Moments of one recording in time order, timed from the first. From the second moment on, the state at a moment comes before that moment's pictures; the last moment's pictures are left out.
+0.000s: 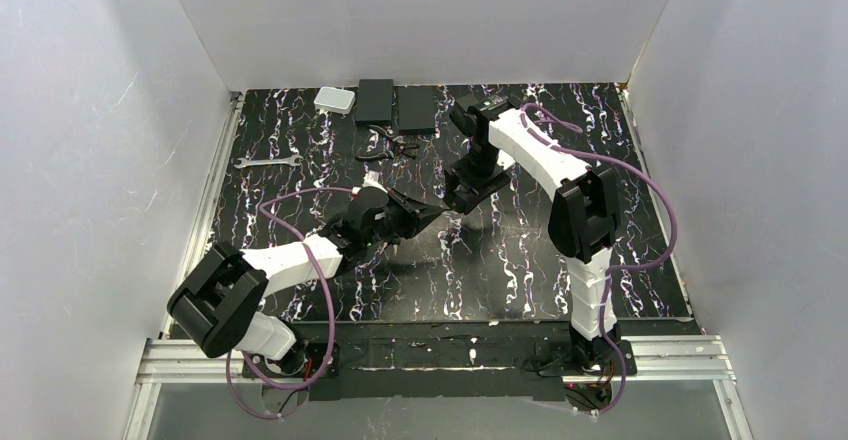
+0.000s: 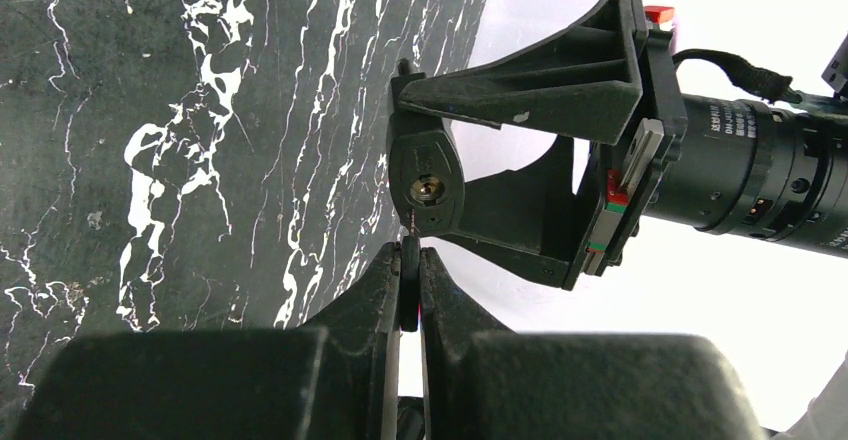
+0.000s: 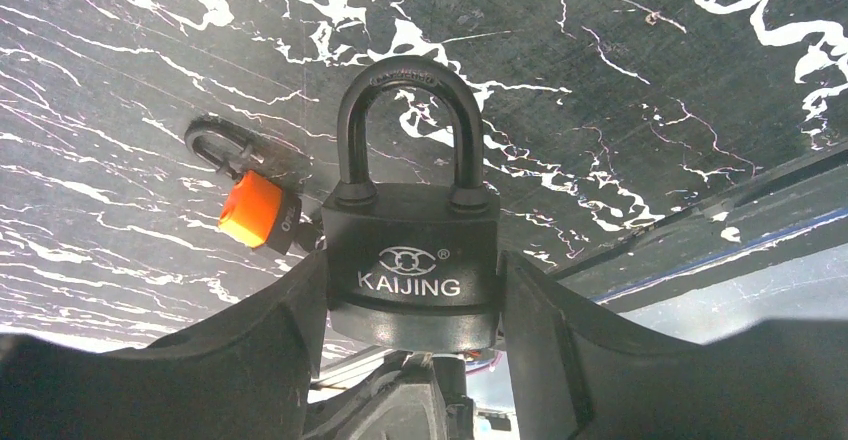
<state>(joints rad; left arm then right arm) -0.72 1.42 0.60 0.42 0.06 -1.51 0.58 2.08 1.96 -1.43 -0.11 1.44</state>
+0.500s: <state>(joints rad) -0.72 1.41 0.61 0.42 0.05 -1.47 0.58 2.08 1.96 -1.42 -0.12 1.43</state>
